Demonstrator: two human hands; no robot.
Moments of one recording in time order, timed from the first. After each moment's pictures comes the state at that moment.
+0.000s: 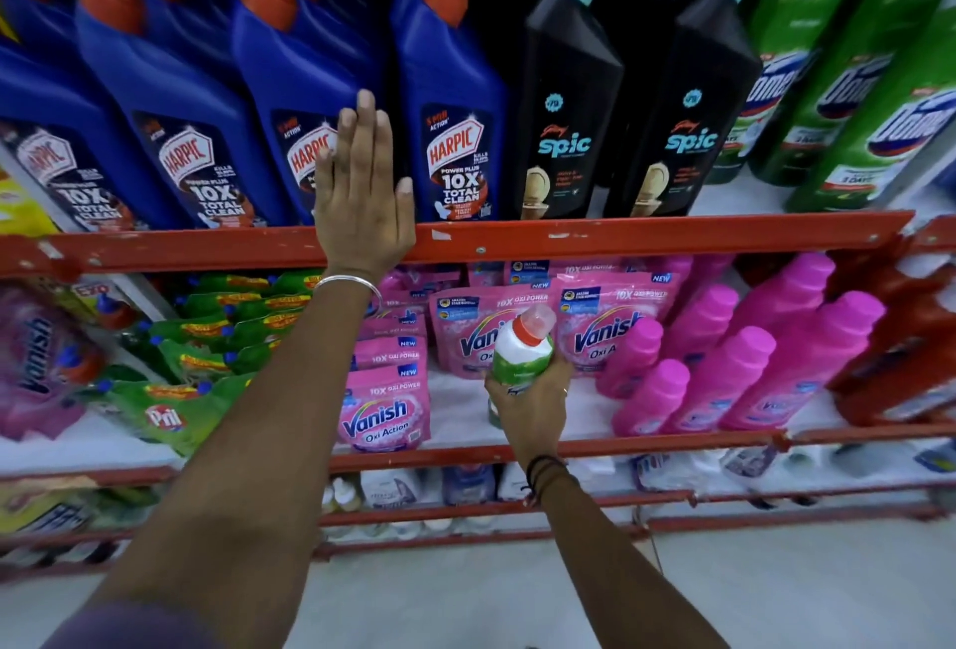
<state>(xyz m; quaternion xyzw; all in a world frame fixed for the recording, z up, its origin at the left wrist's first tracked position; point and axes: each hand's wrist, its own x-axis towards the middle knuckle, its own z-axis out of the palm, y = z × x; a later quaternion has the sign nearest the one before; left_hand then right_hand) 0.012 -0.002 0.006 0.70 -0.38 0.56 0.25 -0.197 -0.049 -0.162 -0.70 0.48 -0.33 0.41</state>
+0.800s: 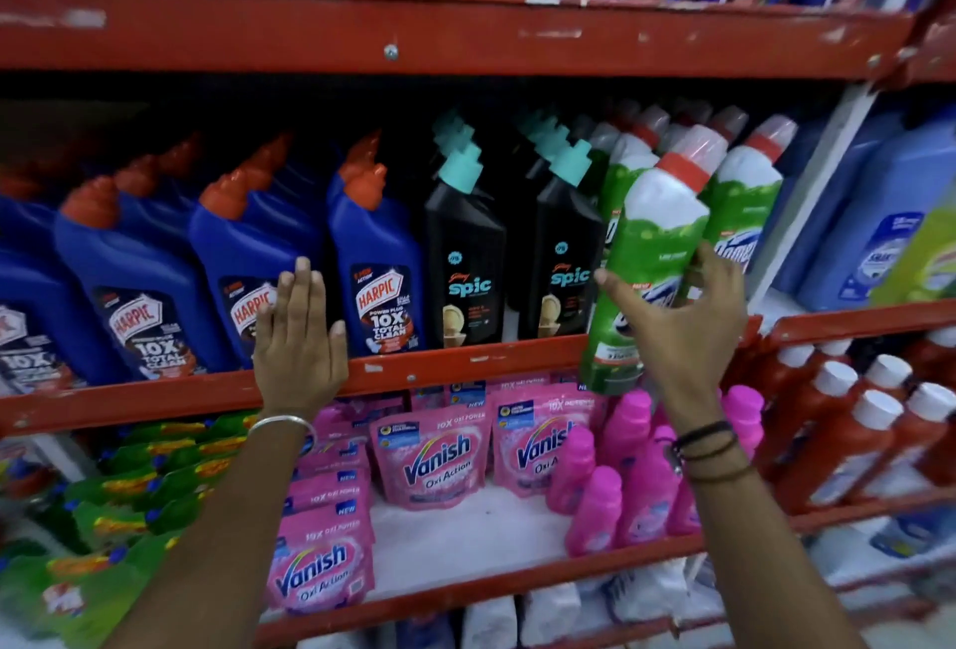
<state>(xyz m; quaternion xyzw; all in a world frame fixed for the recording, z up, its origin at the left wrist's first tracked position) 0.009 0.001 0.006 0.68 -0.40 0.55 0.26 -0.307 -0.156 0.102 -0.65 0.36 -0.64 0.18</state>
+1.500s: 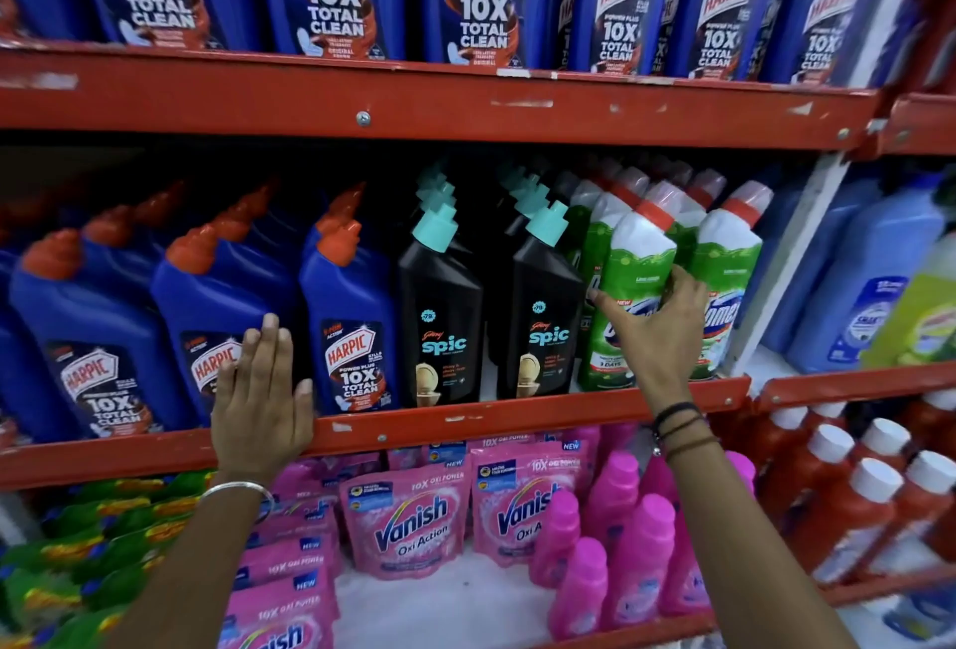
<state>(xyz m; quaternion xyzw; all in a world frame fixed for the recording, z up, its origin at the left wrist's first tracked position) 0.016 -0.001 0.005 0.67 -0.40 0.58 0.23 -0.282 -0.246 0.114 -0.68 0.43 -0.57 0.16</state>
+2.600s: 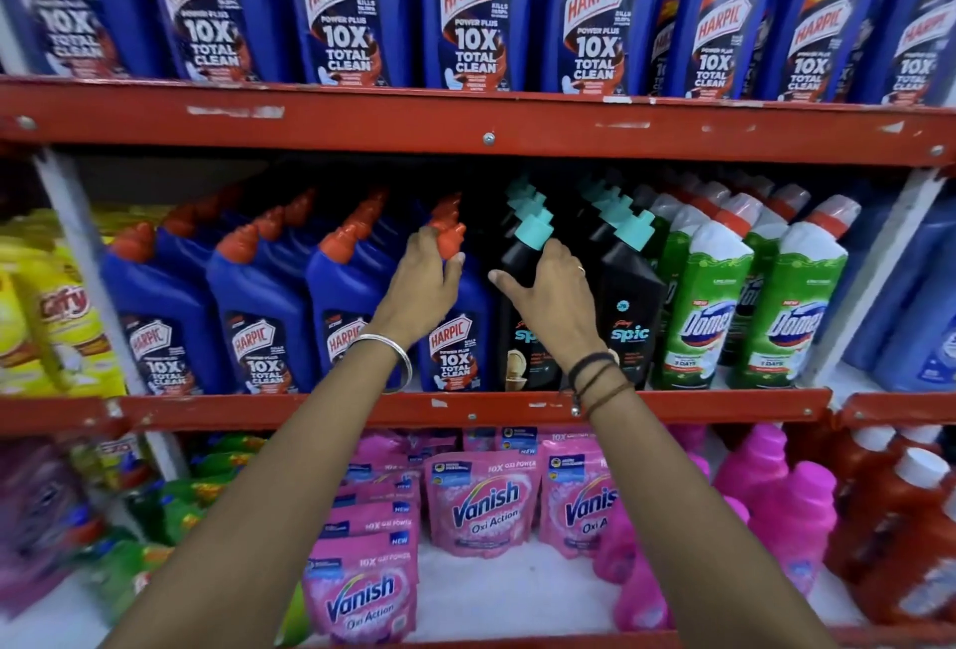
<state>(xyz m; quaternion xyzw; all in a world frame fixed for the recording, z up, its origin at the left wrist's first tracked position) -0.037 -0.019 0.153 0.74 -0.47 0.16 0.46 -0.164 -0.113 0.158 -0.85 0.29 -0.42 0.14</state>
